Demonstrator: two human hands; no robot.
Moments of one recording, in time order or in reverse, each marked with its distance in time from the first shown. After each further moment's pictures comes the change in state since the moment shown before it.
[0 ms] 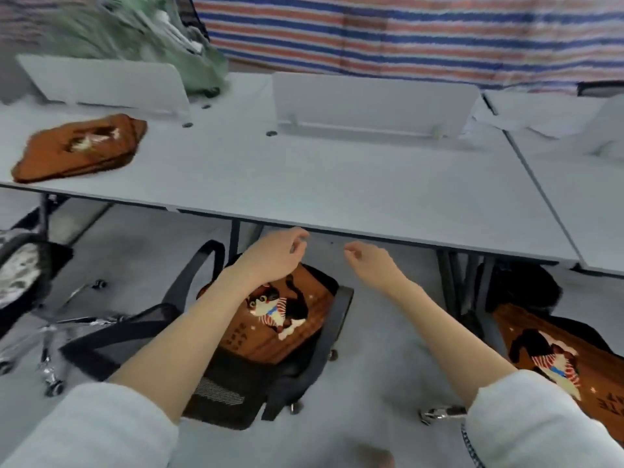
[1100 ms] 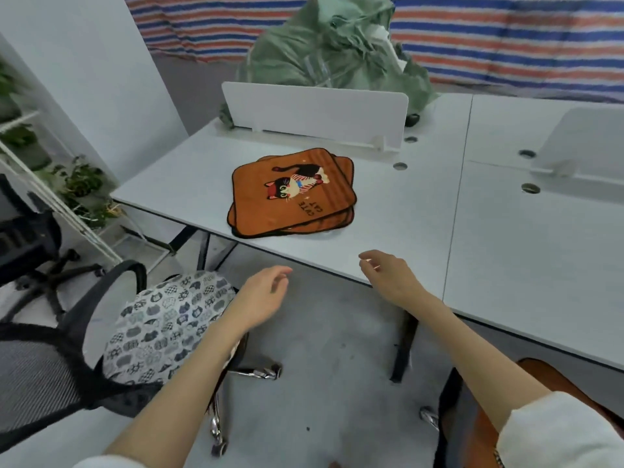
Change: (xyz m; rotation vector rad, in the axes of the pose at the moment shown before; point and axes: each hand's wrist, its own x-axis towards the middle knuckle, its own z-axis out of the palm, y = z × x) left_hand -0.004 -0.688 -0.347 -0.186 0.236 -0.354; right_hand 0.391 -0.567 0.337 0.134 -0.094 -0.140
